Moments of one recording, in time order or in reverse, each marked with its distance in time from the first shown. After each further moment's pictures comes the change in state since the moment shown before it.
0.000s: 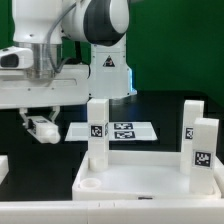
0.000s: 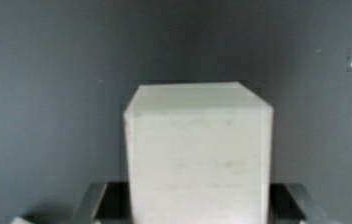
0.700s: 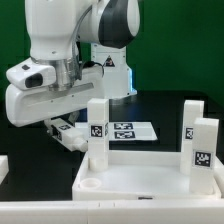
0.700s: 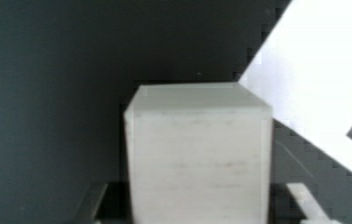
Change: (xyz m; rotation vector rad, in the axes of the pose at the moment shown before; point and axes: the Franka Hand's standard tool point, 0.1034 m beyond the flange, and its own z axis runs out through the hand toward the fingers) arm 0.003 -0.032 0.011 0.135 -0.108 -0.308
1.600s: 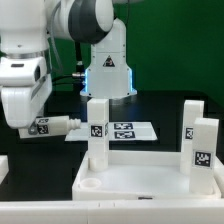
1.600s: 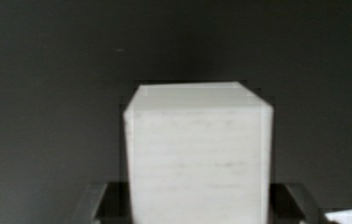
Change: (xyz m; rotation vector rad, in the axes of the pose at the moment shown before) arm -0.038 0.038 -0.010 -0.050 0.056 -0.873
